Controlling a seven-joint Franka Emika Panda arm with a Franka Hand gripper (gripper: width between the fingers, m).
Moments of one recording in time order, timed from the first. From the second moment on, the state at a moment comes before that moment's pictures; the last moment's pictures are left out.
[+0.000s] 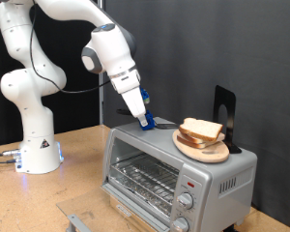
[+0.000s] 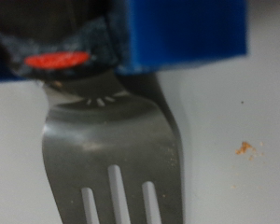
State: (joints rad) arm 0.37 -0.40 0.02 -2.72 0.52 2.63 -0.26
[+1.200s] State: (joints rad) arm 0.38 -0.37 0.01 -2.70 0.57 2.62 -0.34
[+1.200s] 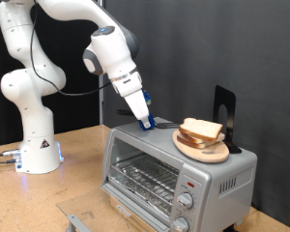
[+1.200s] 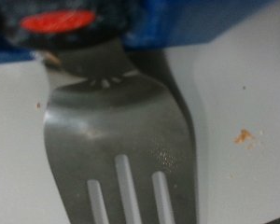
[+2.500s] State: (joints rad) arm 0.39 -0.36 0.03 -2.68 0.57 2.60 -0.33
